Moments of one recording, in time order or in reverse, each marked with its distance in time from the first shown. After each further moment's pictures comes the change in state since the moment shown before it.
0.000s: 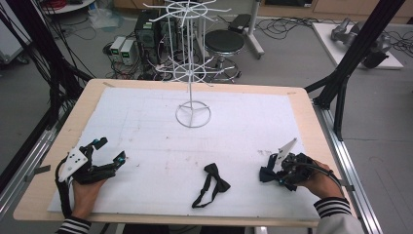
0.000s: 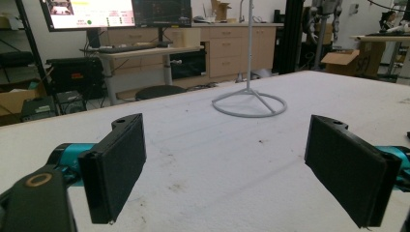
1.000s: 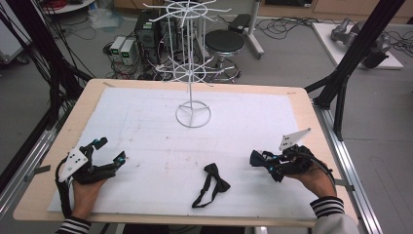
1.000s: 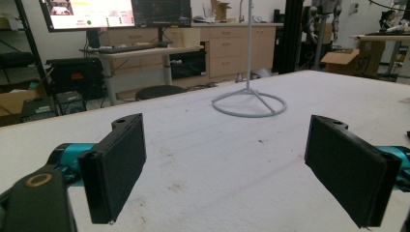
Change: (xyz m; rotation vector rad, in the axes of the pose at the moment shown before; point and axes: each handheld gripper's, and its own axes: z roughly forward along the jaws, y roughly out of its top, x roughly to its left) left arm 0.000 0.000 0.000 -0.002 0.000 -0.001; right arm -0.003 0.013 -0.022 -0.382 0.044 0.126
